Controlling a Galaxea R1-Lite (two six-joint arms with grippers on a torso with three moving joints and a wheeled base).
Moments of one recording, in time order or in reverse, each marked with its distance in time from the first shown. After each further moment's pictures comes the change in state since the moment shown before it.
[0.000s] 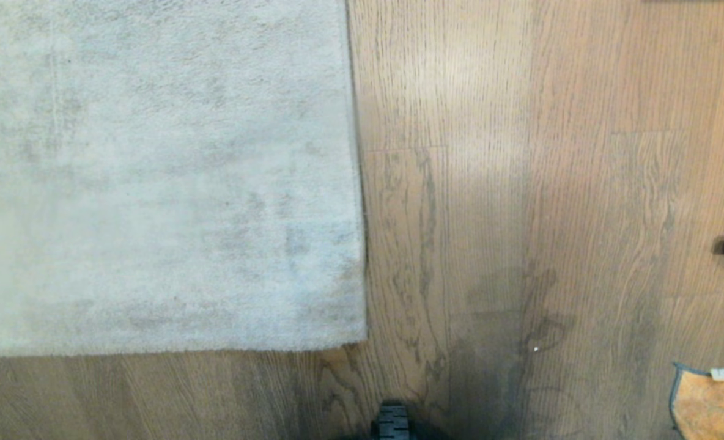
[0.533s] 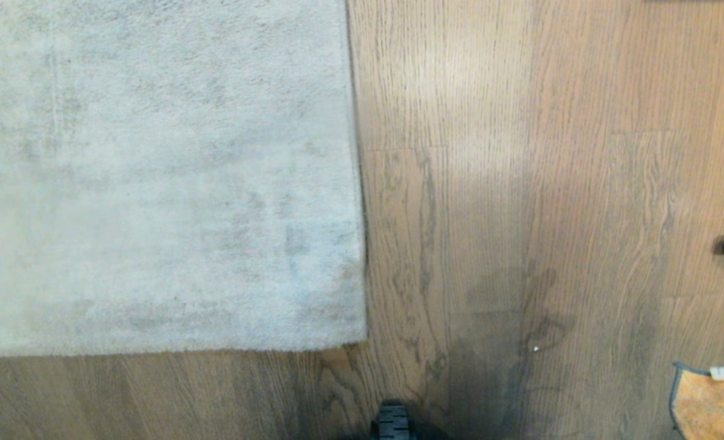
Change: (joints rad) left arm 0.001 -0.032 0.000 0.006 -0.001 -0.102; right arm 0.000 0.000 0.000 0.000 0.000 -0.001
